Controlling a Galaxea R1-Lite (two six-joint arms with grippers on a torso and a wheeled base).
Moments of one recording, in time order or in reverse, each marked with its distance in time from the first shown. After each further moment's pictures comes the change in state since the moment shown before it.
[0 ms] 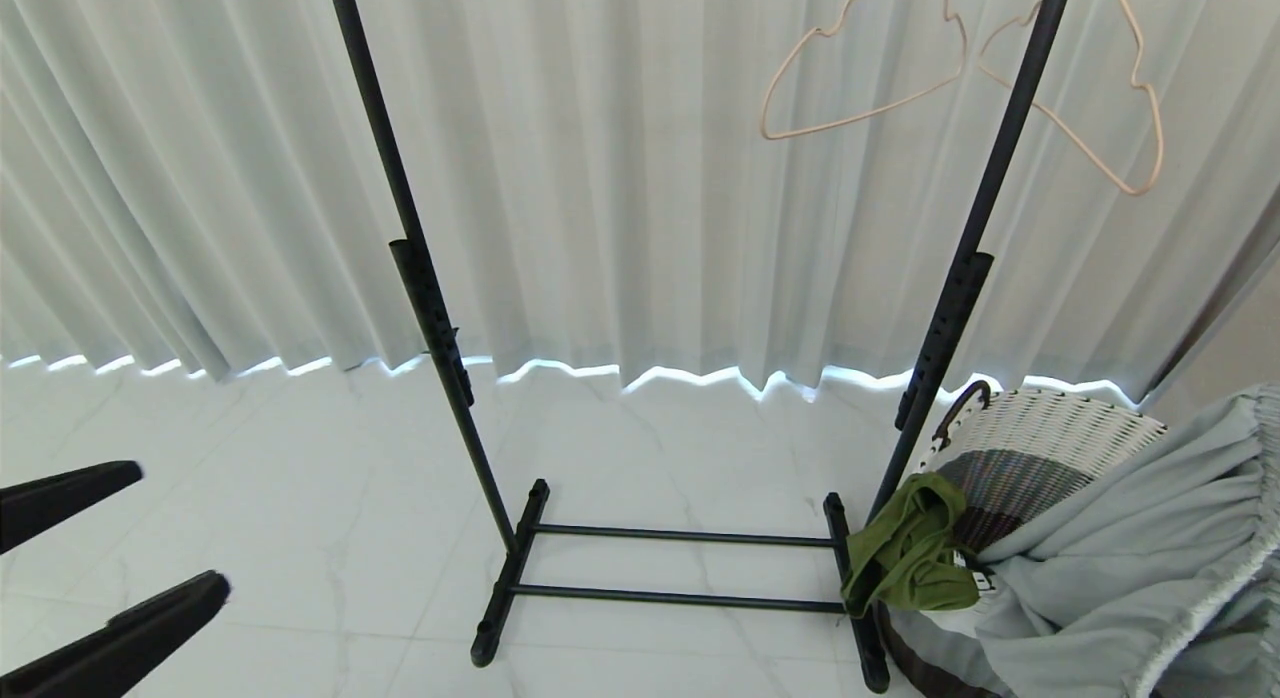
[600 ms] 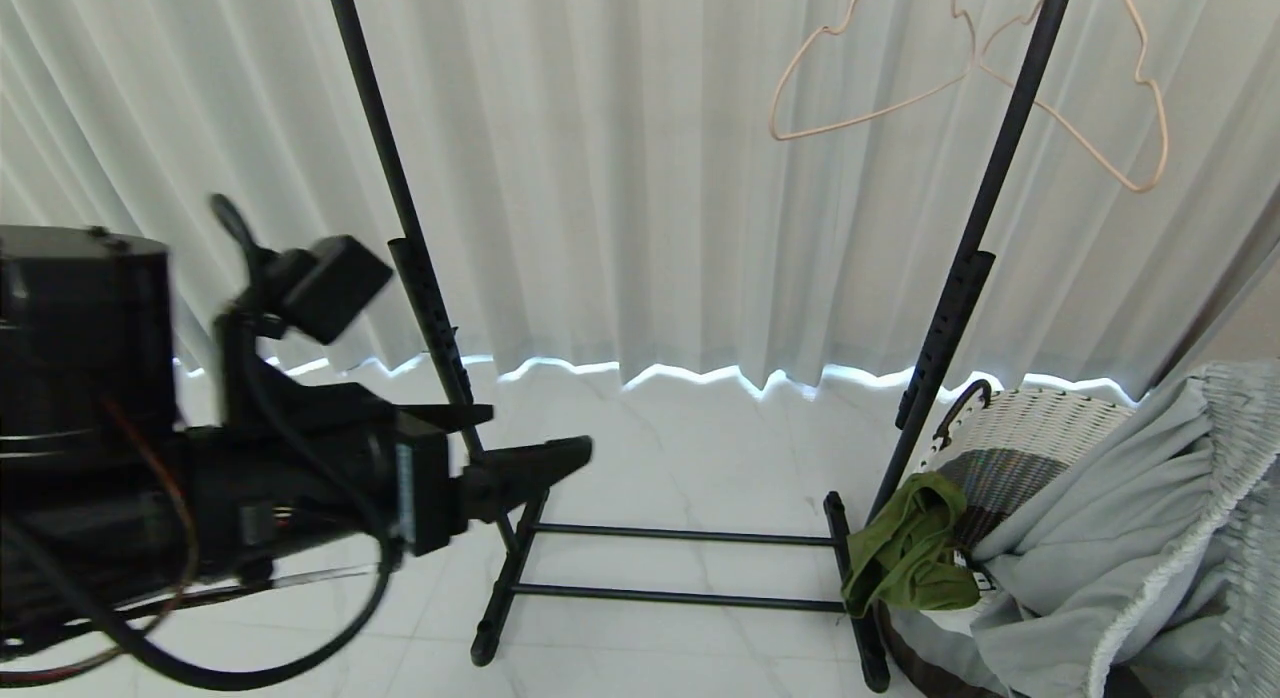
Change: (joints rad) left arm -0.510 0.609 -0.243 -0.144 0.353 -0.268; right arm 0.059 -0.006 0.090 -0.178 -0.007 0.071
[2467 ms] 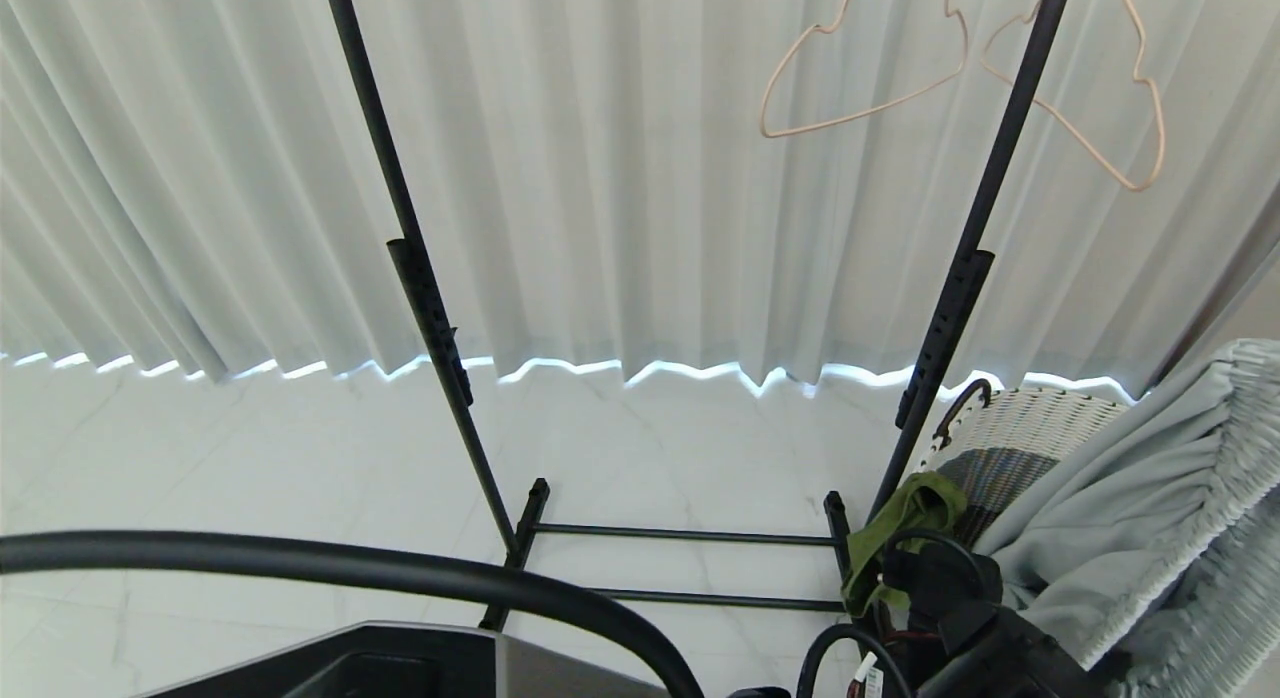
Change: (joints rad) left arm -0.647 0.934 -0.539 -0.137 0.417 -0.406; right arm 0.154 -0.119 0.074 -0.126 0.010 0.160
